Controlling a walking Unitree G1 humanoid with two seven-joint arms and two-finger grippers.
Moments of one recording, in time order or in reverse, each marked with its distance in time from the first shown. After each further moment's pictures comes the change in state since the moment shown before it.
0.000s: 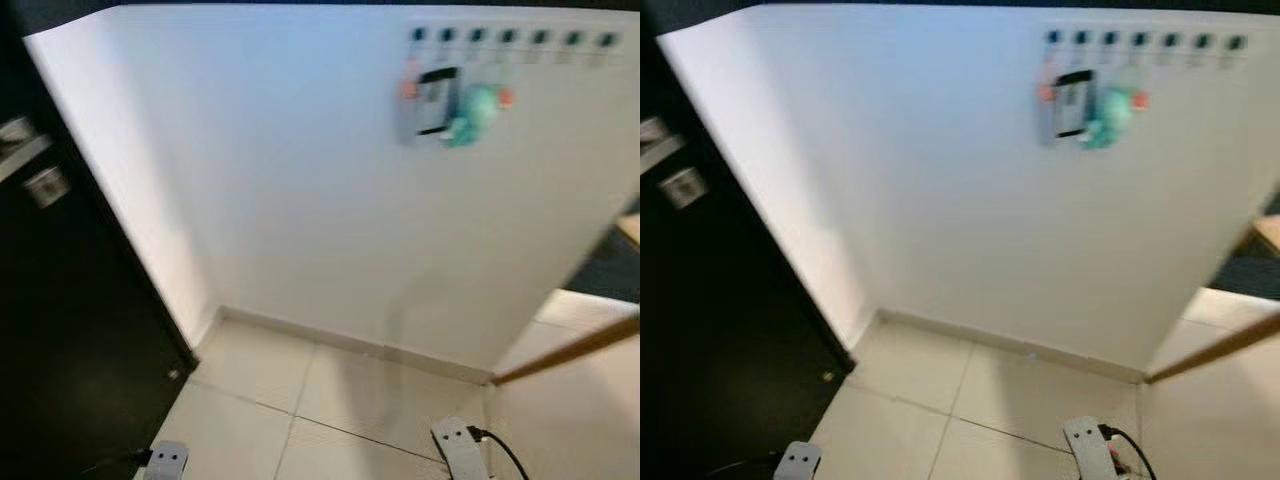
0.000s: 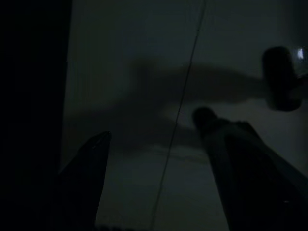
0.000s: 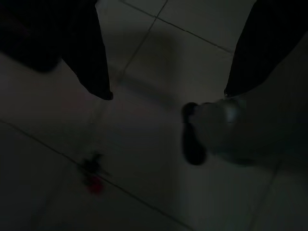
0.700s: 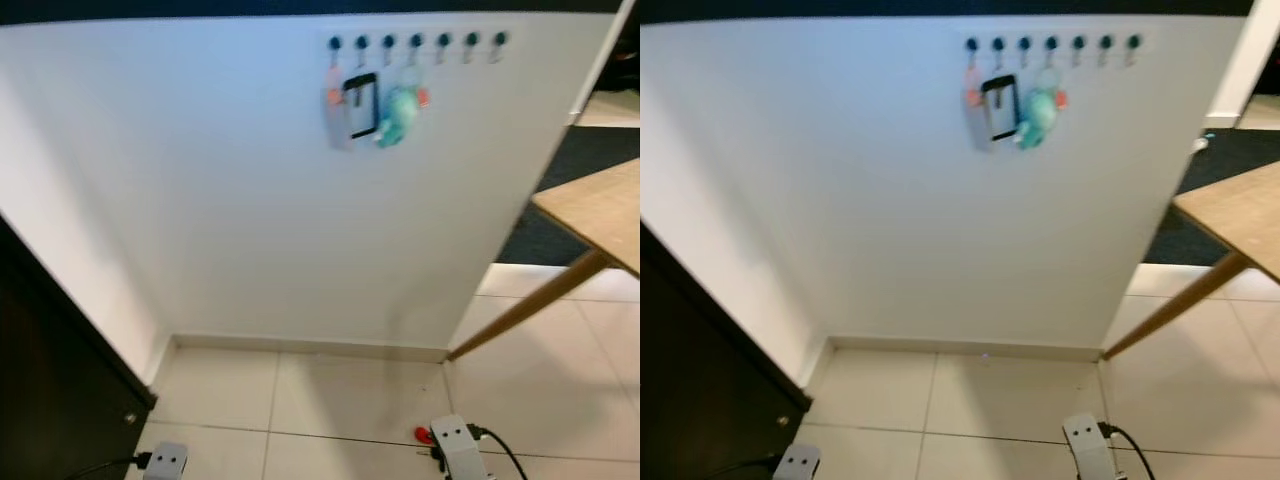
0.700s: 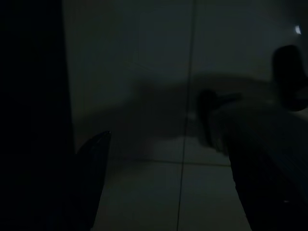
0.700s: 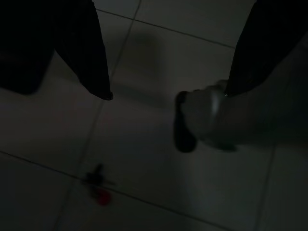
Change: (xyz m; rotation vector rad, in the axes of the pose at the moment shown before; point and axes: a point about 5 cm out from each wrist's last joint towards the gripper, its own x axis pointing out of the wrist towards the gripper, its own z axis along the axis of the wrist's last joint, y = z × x) left arm -0.001 -0.001 -0.010 -0.006 0.027 -0.002; right arm 0.002 0.007 0.007 0.008 -0.036 0.015
